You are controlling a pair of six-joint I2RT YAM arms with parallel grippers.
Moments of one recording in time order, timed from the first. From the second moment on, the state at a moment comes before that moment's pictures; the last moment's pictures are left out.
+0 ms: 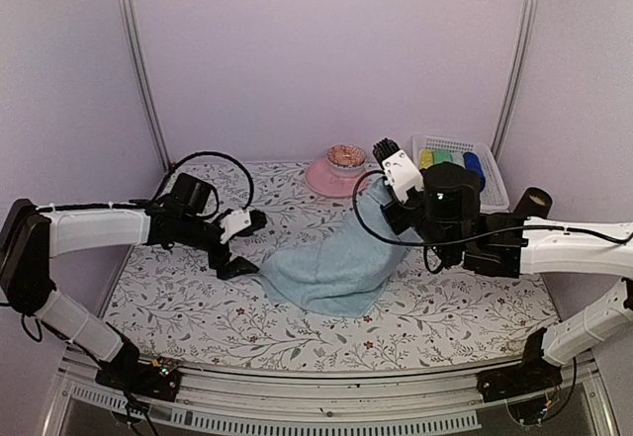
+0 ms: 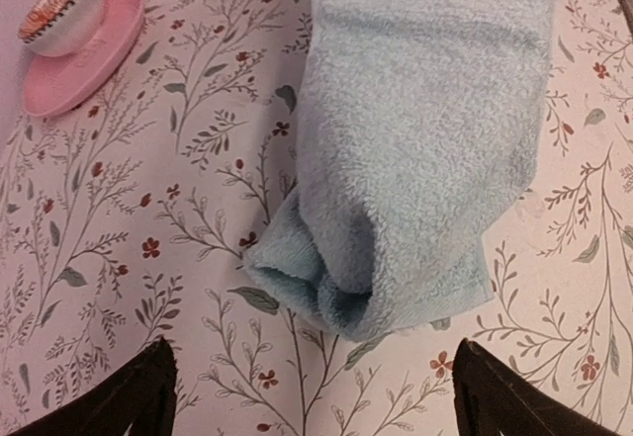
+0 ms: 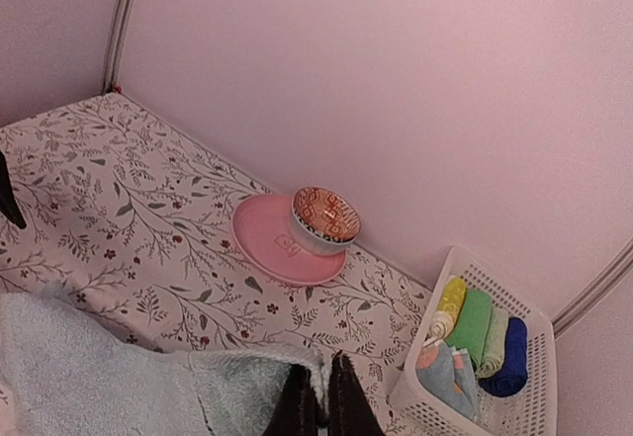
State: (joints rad) left arm -0.45 1.41 0.81 -0.25 0.44 0.72; right arm 1.07 1.30 0.97 0.17 0.73 -0.28
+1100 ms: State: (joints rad) left arm -0.58 1.83 1.05 -0.32 0.37 0.71; right arm 0.82 1.08 0.83 -0.09 0.93 0.01
